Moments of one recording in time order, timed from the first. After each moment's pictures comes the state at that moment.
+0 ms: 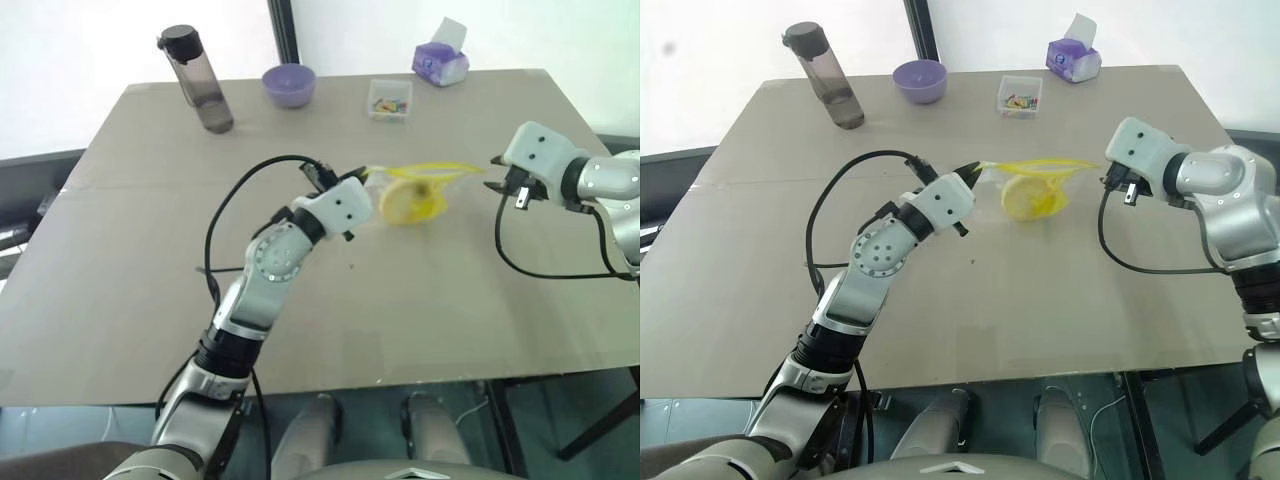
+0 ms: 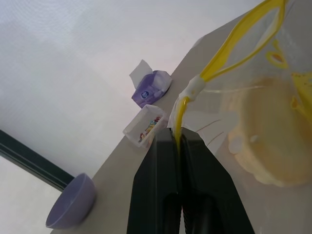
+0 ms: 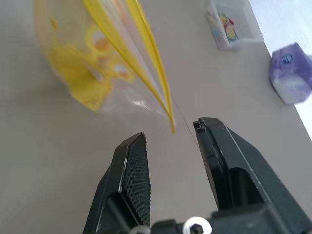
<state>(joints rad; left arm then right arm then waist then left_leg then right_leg) -0.52 0.31 -0.24 -0.10 0.35 0.04 -0.37 -0.77 -0.91 0.21 0.02 -0.12 0.18 0.99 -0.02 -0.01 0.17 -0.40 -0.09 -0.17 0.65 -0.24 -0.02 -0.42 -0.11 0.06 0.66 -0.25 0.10</state>
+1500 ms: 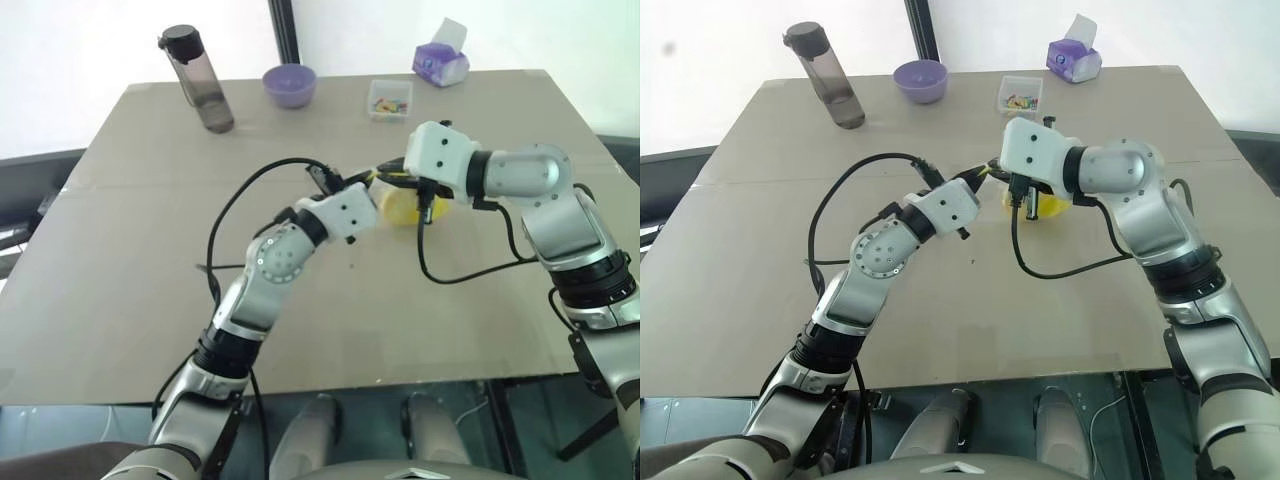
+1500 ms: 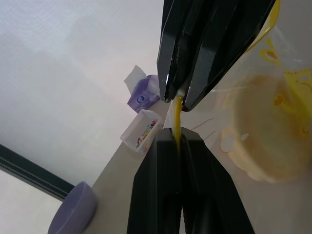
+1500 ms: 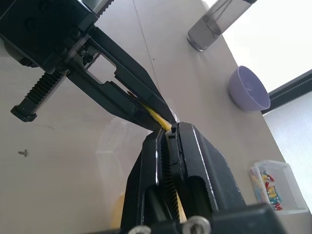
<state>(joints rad) -0.53 0.32 -0.26 -0.11 0.37 0.01 -0.39 -0.89 -0.59 0.31 -0.04 -0.15 0.11 0.99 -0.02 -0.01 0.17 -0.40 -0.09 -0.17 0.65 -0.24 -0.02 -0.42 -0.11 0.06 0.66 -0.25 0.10</state>
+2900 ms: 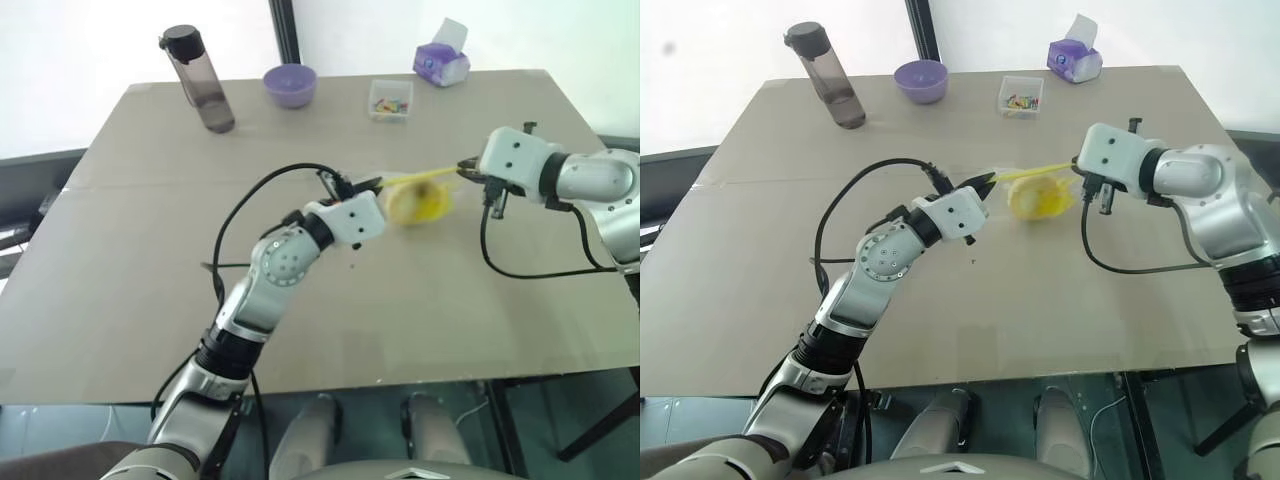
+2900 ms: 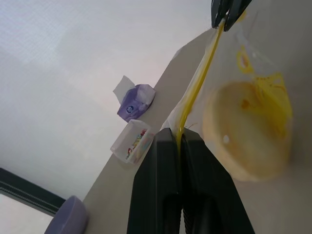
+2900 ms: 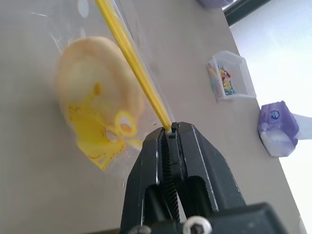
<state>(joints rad) -0.53 0.33 -0.29 -0.11 0.37 -0.02 -0.41 -0.79 -0.91 0.27 0.11 -0.17 0.01 0.88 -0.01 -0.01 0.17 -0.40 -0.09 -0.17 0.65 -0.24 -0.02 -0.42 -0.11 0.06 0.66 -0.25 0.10</state>
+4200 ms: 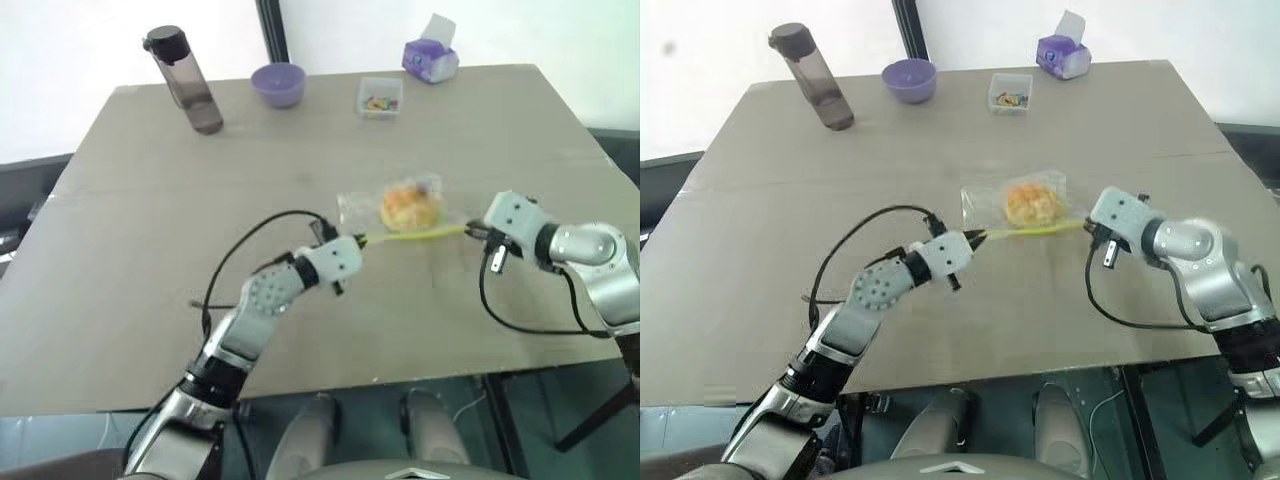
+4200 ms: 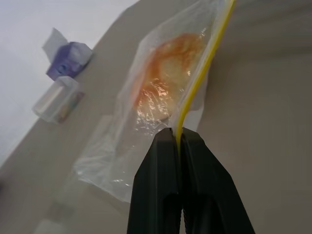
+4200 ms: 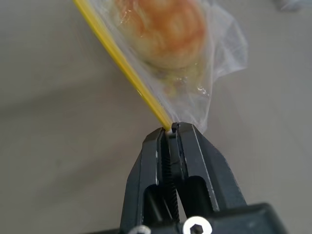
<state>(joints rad) -0.34 0.40 -0.30 -0.03 0.25 -0.02 -0.54 -0.43 -0.85 0.17 -0.04 -0.15 0.18 0.85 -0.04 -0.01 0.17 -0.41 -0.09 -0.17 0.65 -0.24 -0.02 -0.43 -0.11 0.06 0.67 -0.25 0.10</state>
